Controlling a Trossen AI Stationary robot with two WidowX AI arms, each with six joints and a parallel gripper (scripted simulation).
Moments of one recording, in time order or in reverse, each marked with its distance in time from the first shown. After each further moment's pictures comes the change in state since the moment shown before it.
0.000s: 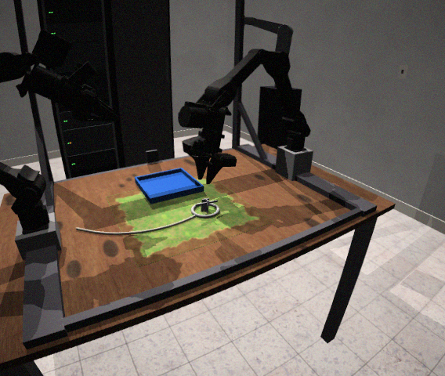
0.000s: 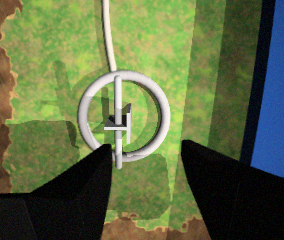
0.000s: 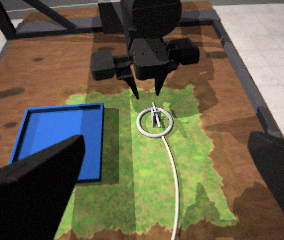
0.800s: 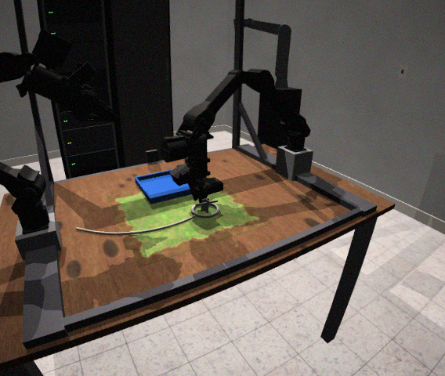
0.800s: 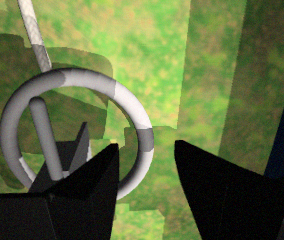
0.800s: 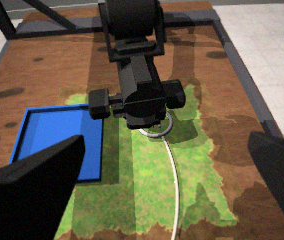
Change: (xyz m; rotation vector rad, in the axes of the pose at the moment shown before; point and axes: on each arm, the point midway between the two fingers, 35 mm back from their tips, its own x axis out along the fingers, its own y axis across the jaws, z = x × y) left arm 0.078 -0.024 -0.004 0.055 0.217 -0.019; right arm 0.000 0.000 0.000 0.000 0.000 0.000
